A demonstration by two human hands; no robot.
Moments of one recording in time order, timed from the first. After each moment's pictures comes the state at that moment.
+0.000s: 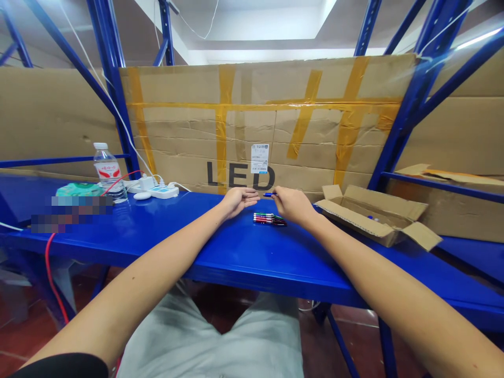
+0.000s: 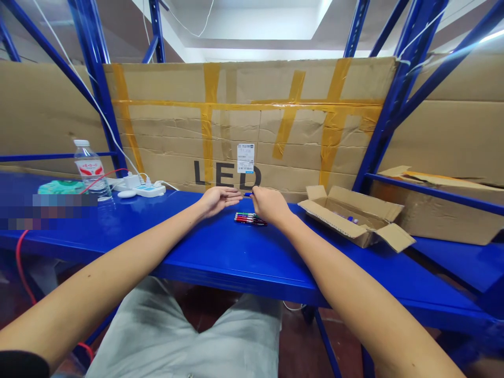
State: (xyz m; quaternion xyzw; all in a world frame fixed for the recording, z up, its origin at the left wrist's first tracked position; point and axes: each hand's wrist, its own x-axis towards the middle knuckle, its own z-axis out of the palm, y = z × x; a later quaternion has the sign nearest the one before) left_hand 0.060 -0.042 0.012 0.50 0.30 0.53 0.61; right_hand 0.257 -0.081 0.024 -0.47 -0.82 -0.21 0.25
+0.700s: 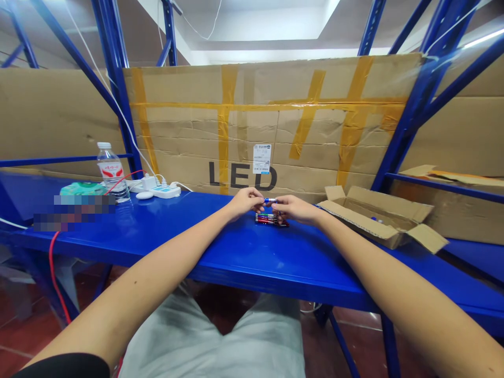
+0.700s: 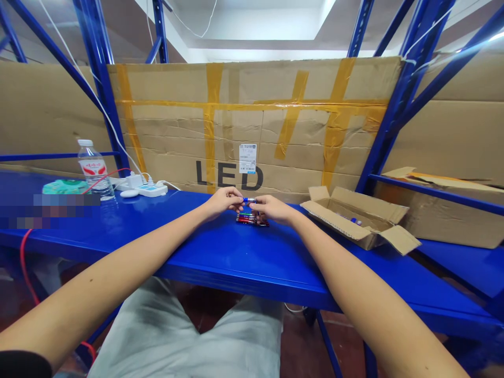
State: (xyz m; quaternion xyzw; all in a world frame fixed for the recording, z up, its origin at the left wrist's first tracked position) left_hand 0.069 -0.055 0.011 0.67 0.34 0.47 0.46; right_hand 0.269 -0.068 0.019 -0.36 -0.77 0.45 0.29
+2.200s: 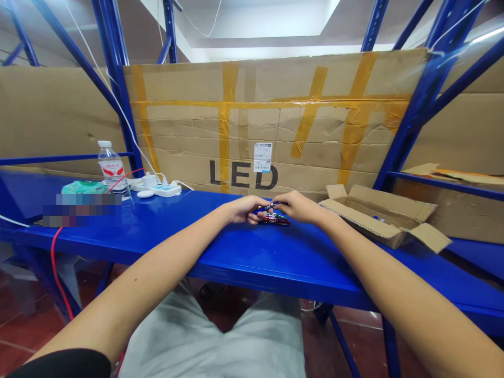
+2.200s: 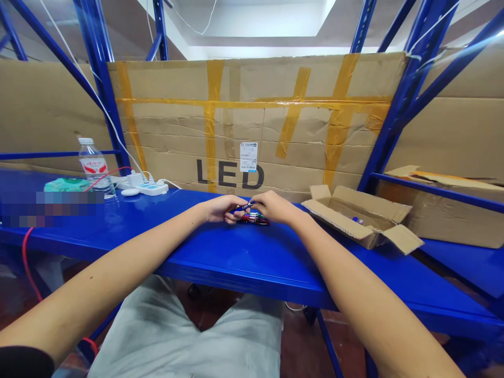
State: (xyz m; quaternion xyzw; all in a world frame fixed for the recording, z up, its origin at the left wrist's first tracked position) left_hand 0.064 -0.067 0.021 0.64 0.28 0.19 0.69; right_hand 0.272 -0.075 0.032 -0.33 -0.92 -0.02 0.21
